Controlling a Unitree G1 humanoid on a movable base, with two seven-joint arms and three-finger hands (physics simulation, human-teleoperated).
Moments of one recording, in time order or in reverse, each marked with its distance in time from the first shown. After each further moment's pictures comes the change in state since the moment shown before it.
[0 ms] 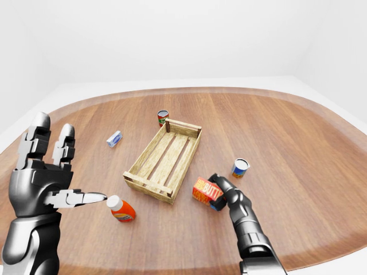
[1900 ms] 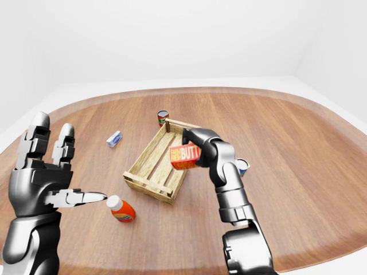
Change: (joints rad) left arm -0.003 0.001 0.000 0.000 0.001 0.000 0.004; right arm -0.238 0.092 0.039 -0.573 -0.464 0.000 0.422
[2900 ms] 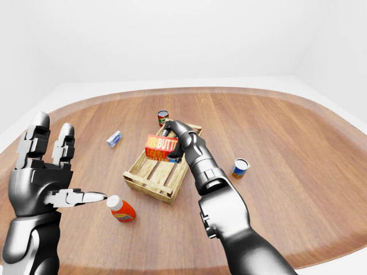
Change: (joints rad) left arm -0.002 0.002 0.000 0.001 -0.002 0.000 -0.001; right arm -0.453 0.121 0.059 0.885 0.472 0.000 -0.528
